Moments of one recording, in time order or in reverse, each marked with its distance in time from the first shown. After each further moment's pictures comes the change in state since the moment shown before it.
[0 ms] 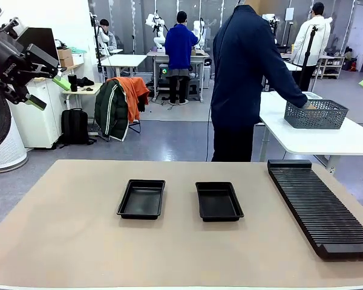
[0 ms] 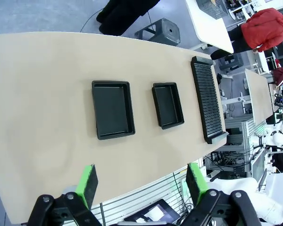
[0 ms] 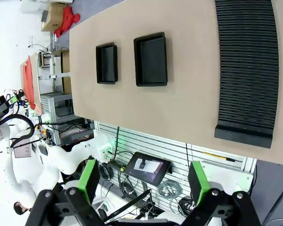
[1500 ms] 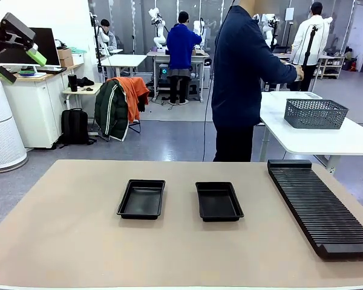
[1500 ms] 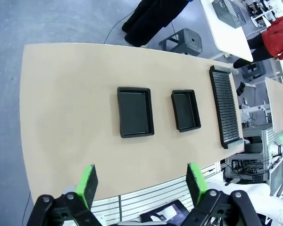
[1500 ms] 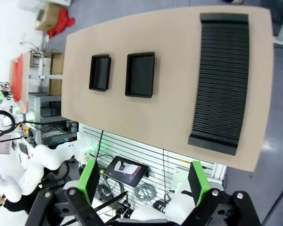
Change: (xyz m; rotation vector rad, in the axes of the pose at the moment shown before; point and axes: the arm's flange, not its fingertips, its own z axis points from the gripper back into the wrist) left arm 0.004 -0.031 0.072 0.159 -0.049 -0.021; right arm 0.012 0.019 0.094 -0.088 -0.077 0.141
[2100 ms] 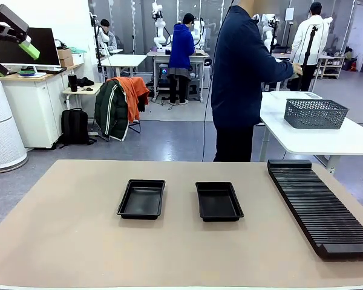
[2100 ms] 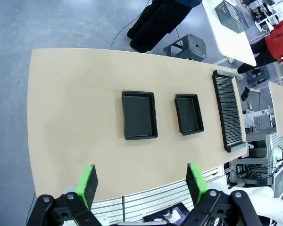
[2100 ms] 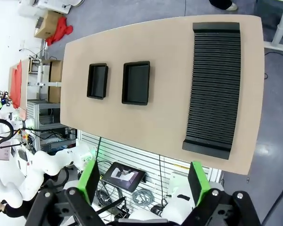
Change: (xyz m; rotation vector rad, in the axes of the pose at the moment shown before) left arm -0.005 -0.006 0.016 0.030 -0.032 -0.008; right arm 0.009 -0.013 0.015 -0.006 -0.033 -0.016
